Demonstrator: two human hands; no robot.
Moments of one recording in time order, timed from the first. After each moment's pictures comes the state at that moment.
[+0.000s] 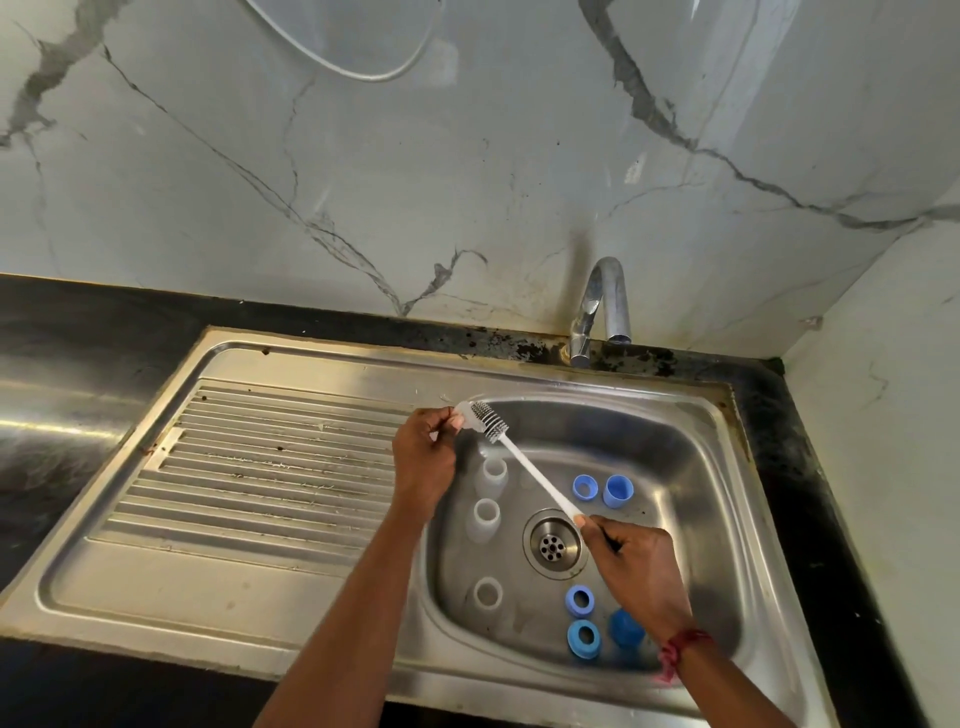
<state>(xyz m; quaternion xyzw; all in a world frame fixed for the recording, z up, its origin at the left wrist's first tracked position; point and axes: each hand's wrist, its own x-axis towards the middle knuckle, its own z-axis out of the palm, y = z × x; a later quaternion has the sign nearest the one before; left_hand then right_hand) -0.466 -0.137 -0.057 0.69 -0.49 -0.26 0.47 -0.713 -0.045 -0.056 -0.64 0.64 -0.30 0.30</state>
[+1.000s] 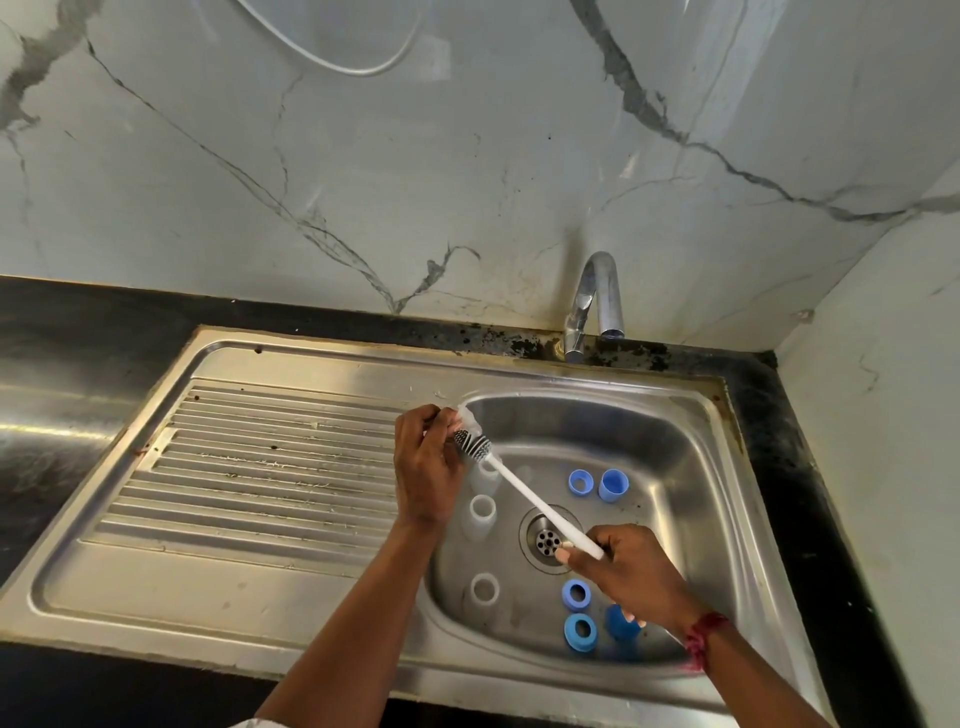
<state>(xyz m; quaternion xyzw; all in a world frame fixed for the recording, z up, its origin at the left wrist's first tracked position) -0.476 -0.122 -0.074 0.58 -0.63 0.01 0.52 -0.720 -0.044 -0.037 -0.61 0.63 -0.17 0.45</state>
